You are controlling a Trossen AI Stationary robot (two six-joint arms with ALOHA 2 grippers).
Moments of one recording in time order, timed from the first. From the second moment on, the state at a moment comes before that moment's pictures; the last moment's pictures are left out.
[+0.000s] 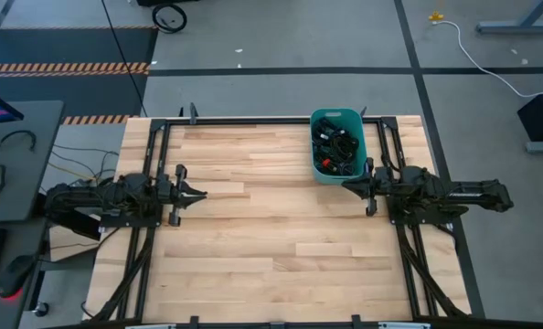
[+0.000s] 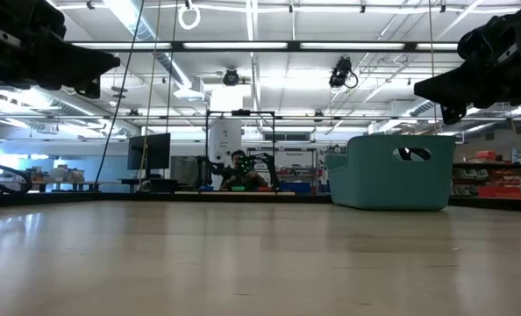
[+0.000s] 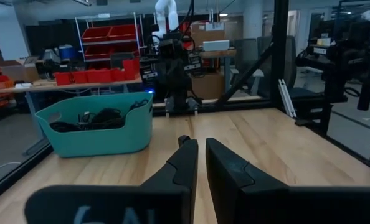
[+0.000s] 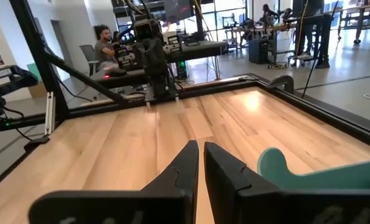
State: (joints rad) left arm -0.02 0.01 0.01 0.08 0.00 0.06; right arm -0.07 0.05 0.01 0.03 0.05 0.14
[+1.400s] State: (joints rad) left arm -0.02 0.01 0.01 0.09 -0.01 0.06; right arm -0.07 0.05 0.01 0.03 0.05 0.14
